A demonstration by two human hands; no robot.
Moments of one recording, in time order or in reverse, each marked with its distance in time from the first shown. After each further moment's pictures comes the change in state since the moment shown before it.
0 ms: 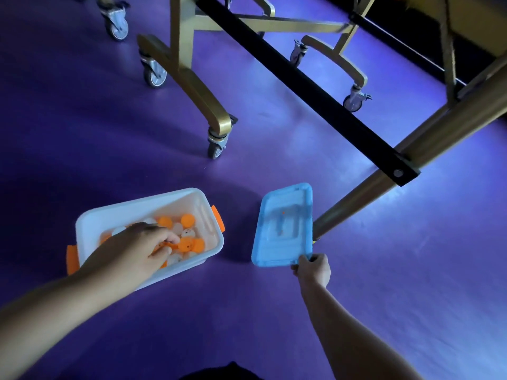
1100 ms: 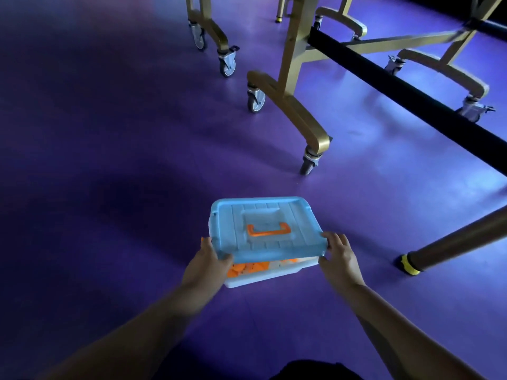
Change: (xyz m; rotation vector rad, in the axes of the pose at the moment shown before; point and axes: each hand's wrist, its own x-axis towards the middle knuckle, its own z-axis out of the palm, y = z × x) left_hand -0.033 -0.092 0.017 -0.340 0.213 -0.634; right_hand -0.110 -0.066 0.086 -0.271 -0.427 -0.905
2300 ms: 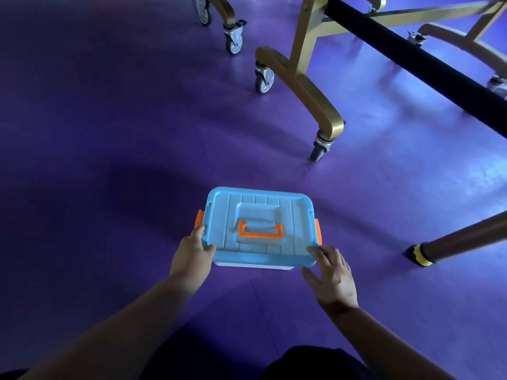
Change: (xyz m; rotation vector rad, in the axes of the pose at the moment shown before) left_hand 0.038 -0.048 -0.010 0.065 0.069 0.029; right_hand -0.043 0.007 0.048 -0.258 0.083 -0.278
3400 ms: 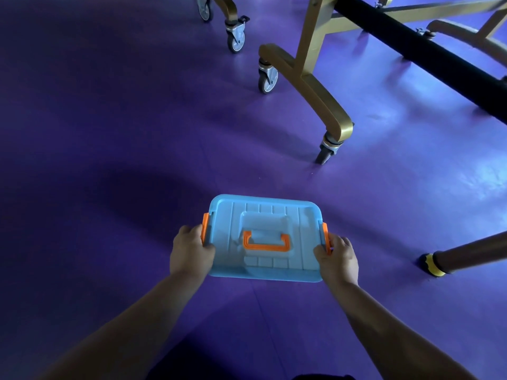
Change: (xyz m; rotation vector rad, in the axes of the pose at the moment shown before) left_hand 0.039 0.004 -0.001 0.048 0.183 0.079; right_hand 0.072 -0.019 0.002 0.247 -0.095 0.595
